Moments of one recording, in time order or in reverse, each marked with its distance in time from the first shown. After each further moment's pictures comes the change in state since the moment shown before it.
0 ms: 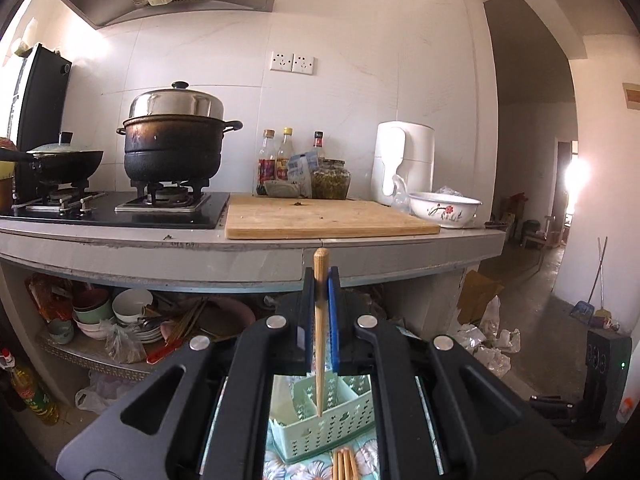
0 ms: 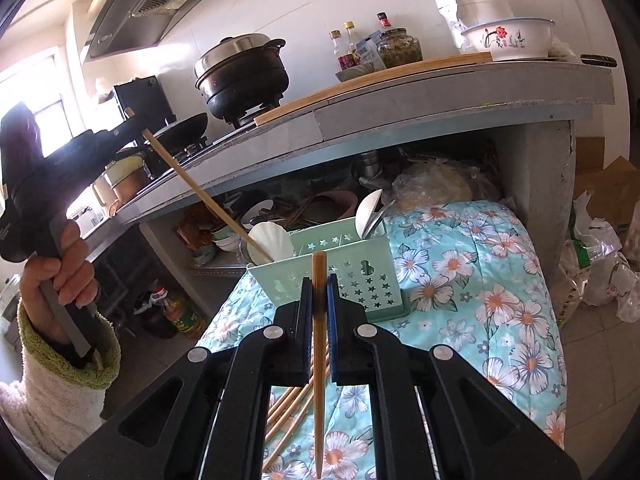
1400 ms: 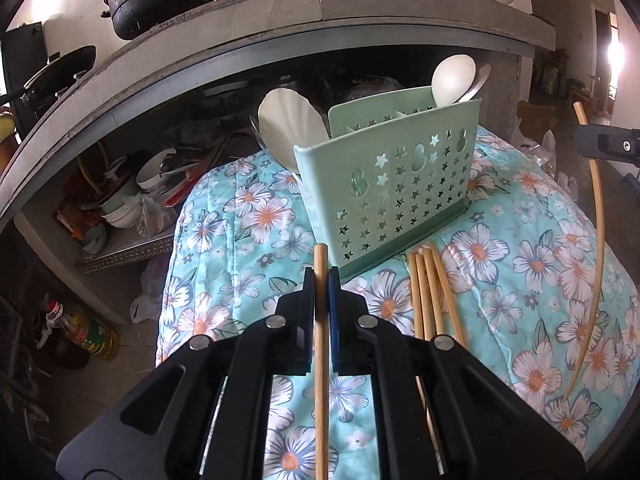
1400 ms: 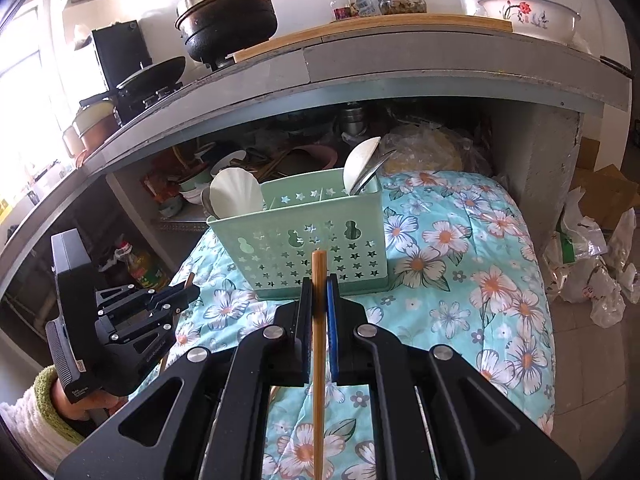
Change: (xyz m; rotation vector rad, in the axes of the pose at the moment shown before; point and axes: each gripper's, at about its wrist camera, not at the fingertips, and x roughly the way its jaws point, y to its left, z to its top) left arm 0.046 0.012 -0.205 0.173 0.562 0.191; right arm 0.055 0.003 -0.010 -0.085 0.164 -0.121
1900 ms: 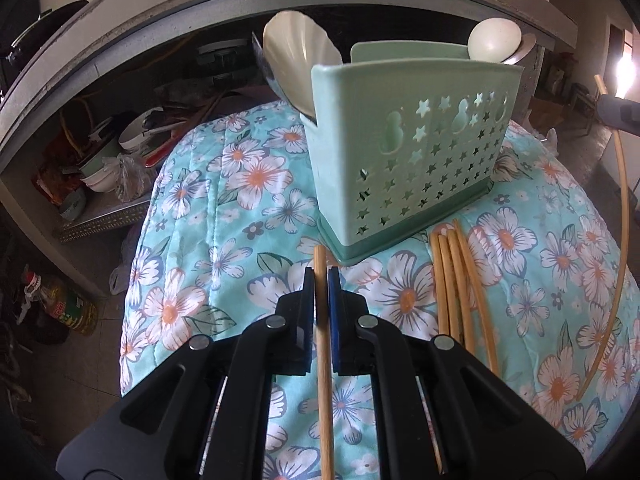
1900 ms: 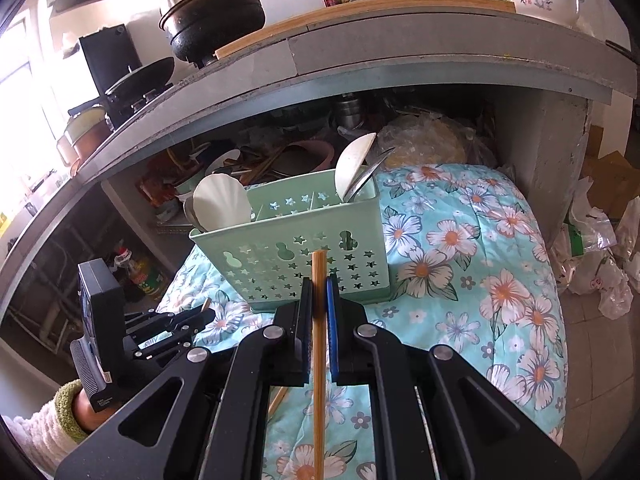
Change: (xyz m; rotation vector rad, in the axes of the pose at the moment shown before) left arm 0.056 0.021 -0.008 -0.069 0.101 -0.059; right arm 0.028 -0.010 0.015 0.041 0.027 0.013
